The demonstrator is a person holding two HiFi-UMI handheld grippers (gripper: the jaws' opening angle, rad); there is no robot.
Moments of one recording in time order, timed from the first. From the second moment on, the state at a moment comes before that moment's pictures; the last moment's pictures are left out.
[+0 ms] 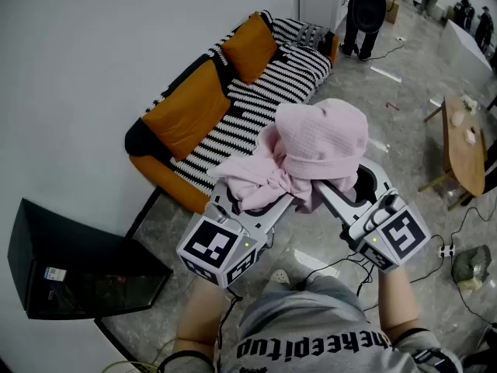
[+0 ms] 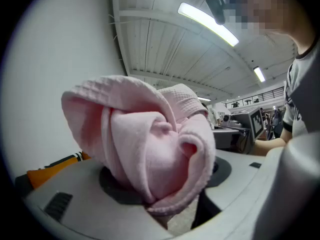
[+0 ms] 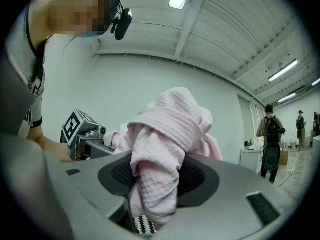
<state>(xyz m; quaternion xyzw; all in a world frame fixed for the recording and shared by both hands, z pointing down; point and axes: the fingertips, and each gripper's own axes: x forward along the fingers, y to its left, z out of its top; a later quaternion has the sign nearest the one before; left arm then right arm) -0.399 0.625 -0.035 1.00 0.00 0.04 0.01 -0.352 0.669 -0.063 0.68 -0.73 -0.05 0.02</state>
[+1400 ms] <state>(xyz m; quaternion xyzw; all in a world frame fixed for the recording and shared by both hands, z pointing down) -0.389 0.603 -0.021 1.00 0.03 0.04 0.03 -0.342 0.651 -0.048 0.71 -0.70 -0.03 0.03</state>
